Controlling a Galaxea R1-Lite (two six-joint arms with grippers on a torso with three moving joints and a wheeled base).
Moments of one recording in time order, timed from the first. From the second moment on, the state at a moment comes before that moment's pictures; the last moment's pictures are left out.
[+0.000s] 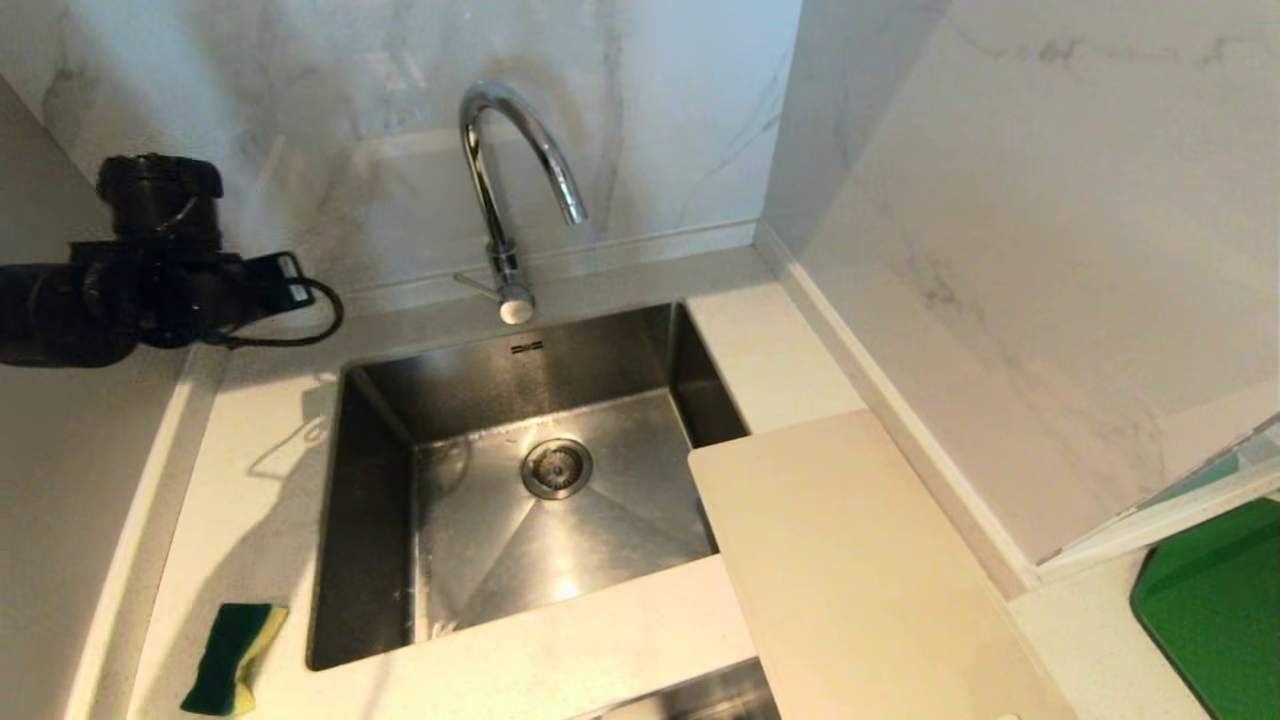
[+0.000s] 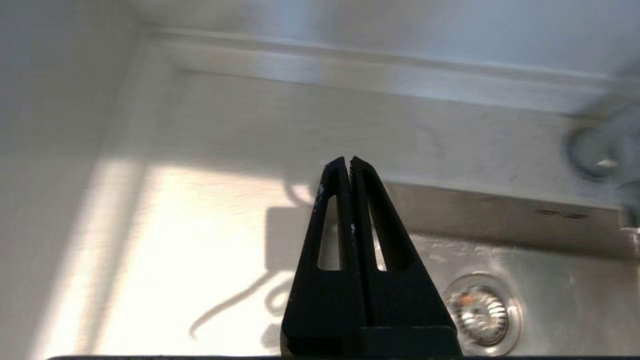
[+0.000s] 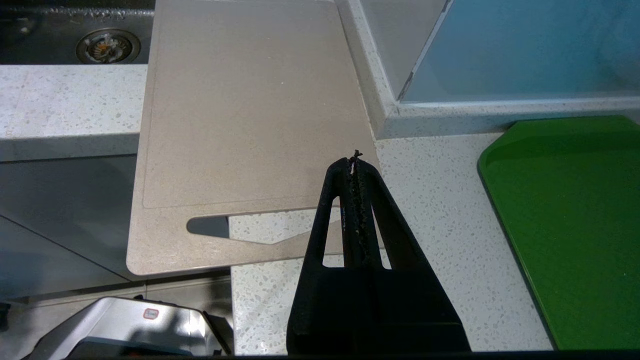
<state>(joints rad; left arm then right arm) -0.07 1.90 -1.50 -0.18 0.40 -0.27 0.00 0.00 0.00 0.00 0.05 -0.17</state>
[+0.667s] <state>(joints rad) 0.13 1.30 -0.83 -0.19 0.08 -0.20 0.00 0.00 0.00 0.01 0.06 -0.16</state>
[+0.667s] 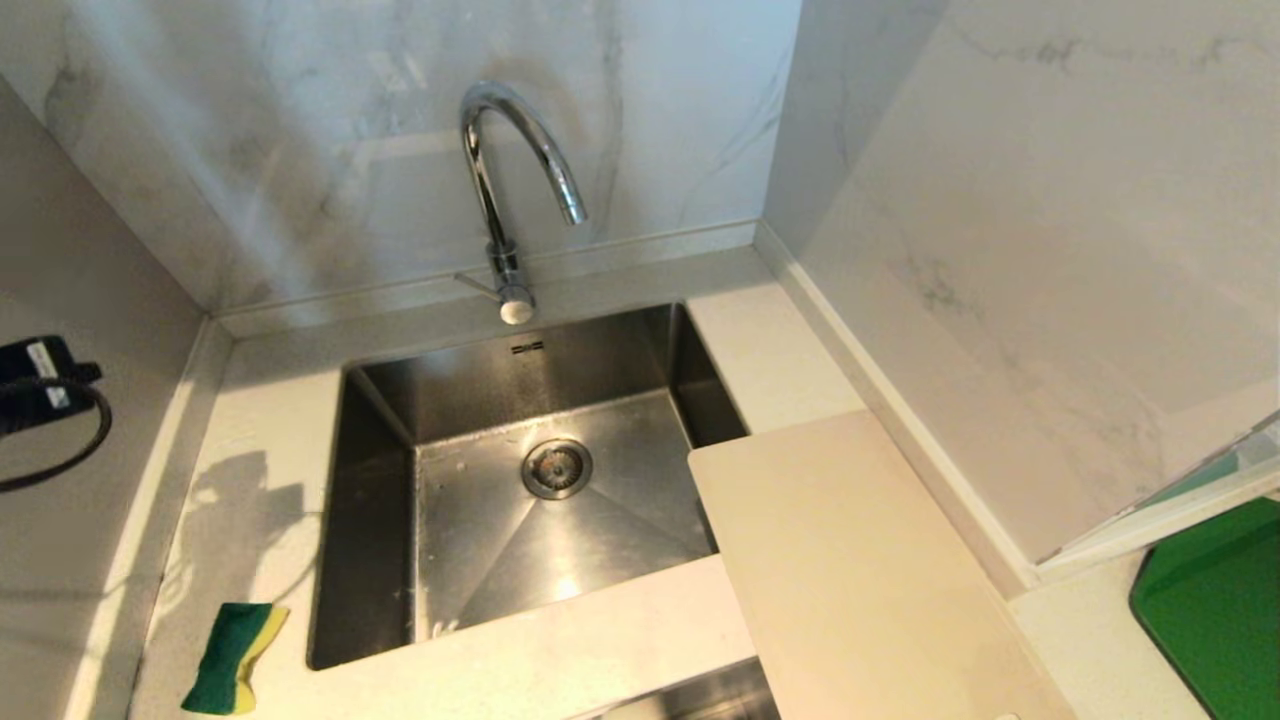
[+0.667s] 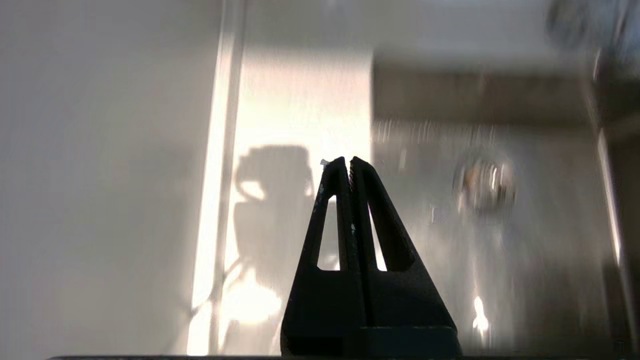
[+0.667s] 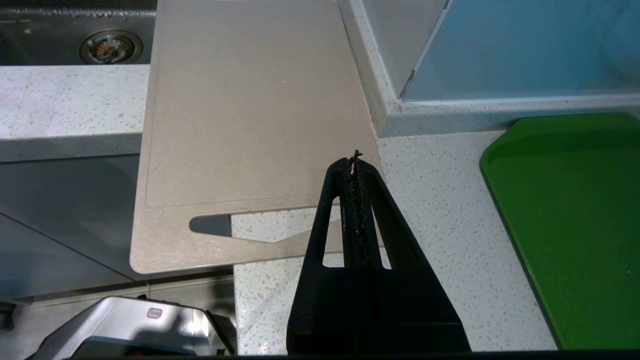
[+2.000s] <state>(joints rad) 0.10 0.38 -0.09 0.09 -0.18 -0.07 0.00 0.00 0.00 0.01 0.05 -0.13</state>
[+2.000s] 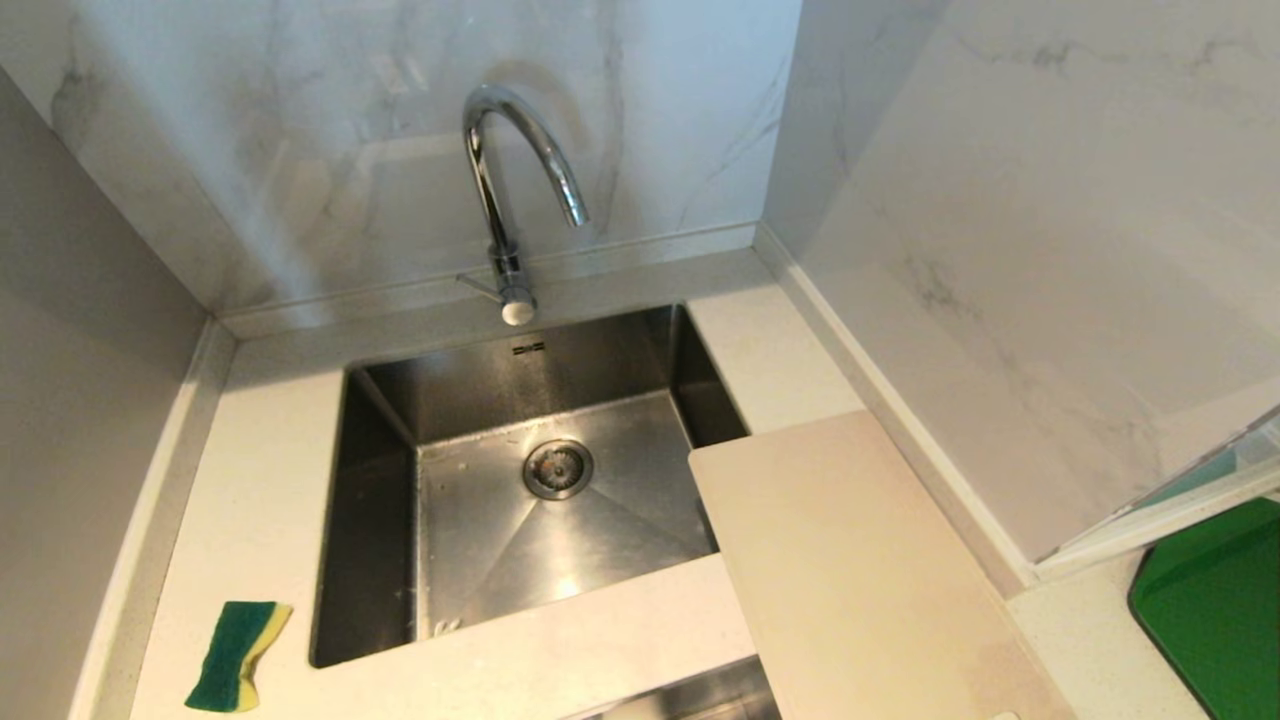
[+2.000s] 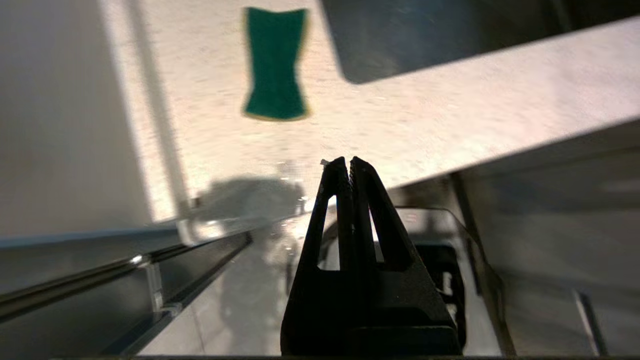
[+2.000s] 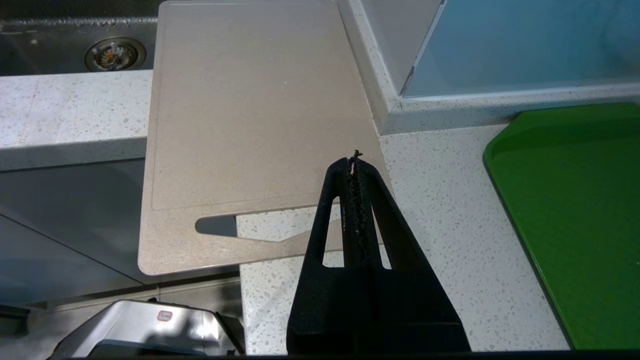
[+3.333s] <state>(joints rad) 0.00 0.00 0.00 0.00 0.00 -0.01 0.00 0.00 0.00 0.00 0.01 -0.04</state>
